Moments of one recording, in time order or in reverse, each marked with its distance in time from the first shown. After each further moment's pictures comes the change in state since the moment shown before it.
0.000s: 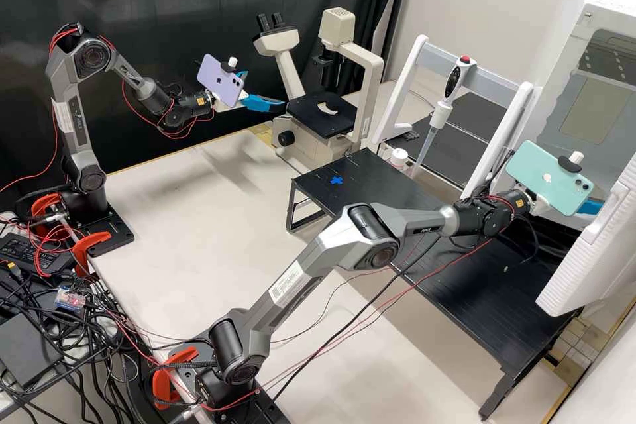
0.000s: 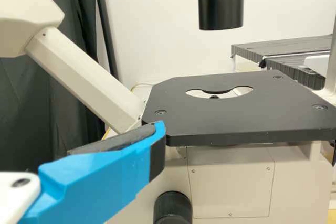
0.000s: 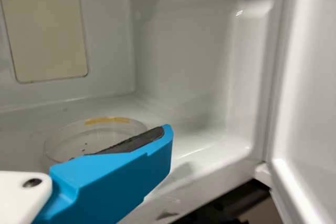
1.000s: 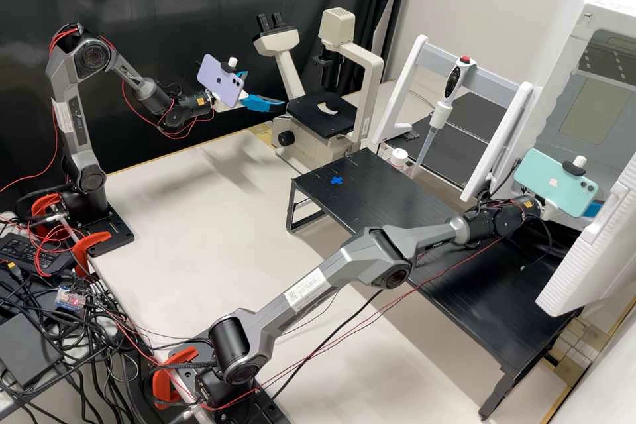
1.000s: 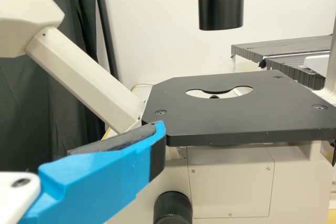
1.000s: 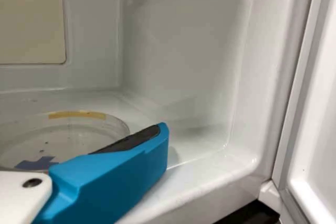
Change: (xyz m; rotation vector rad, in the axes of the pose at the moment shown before) left arm 0.000 0.000 0.000 0.000 0.000 0.000; right arm 0.039 -0.016 0.022 -0.061 -0.022 0.022
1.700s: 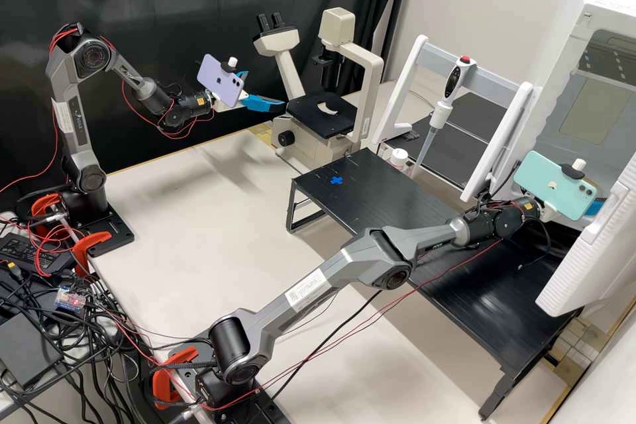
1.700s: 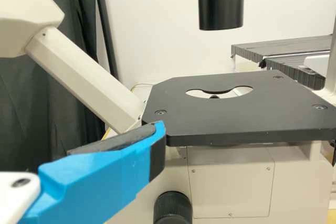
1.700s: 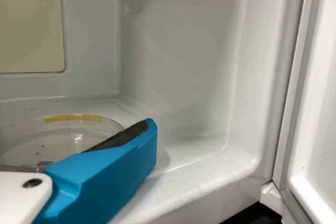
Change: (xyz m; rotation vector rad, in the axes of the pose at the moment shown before) left arm 0.000 0.000 0.000 0.000 0.000 0.000; right arm 0.000 -0.001 0.001 0.021 -0.006 -0.001
